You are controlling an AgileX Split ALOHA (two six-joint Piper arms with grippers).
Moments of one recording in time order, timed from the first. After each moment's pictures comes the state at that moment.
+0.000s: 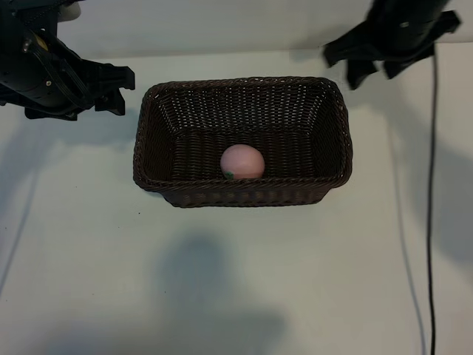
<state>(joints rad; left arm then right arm) -0.23 1.61 -1.23 -0.07 0.75 -0.22 0.37 1.92 -1.73 0.05 1.15 0.01</state>
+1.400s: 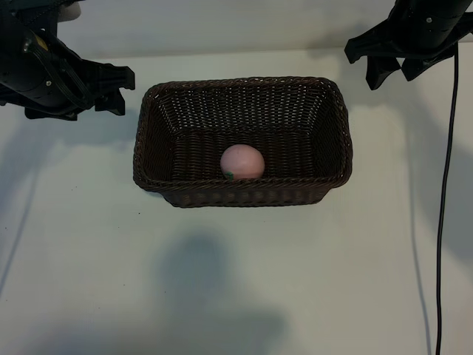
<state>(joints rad) -0.23 1.61 -1.23 -0.07 0.75 -0.22 0.33 1.92 -1.73 0.08 1.19 -0.02</state>
